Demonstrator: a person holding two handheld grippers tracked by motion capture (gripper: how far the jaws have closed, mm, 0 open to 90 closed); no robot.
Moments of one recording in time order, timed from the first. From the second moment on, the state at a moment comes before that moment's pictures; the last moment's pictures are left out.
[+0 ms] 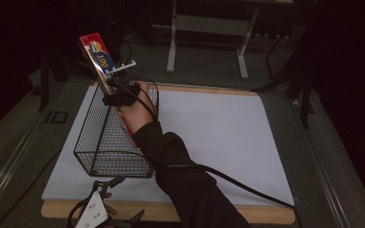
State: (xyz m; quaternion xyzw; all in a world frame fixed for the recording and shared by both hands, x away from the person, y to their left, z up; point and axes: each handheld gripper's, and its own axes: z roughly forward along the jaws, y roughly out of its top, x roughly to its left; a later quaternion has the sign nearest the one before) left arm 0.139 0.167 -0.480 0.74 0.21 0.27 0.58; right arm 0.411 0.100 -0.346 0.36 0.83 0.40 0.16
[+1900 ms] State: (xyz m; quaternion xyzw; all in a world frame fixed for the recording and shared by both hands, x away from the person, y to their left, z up) left arm 0.139 0.165 -0.481 0.74 0.21 0.26 0.58; right arm 0.426 0.108 -0.452 0.42 0.86 0.28 0.10
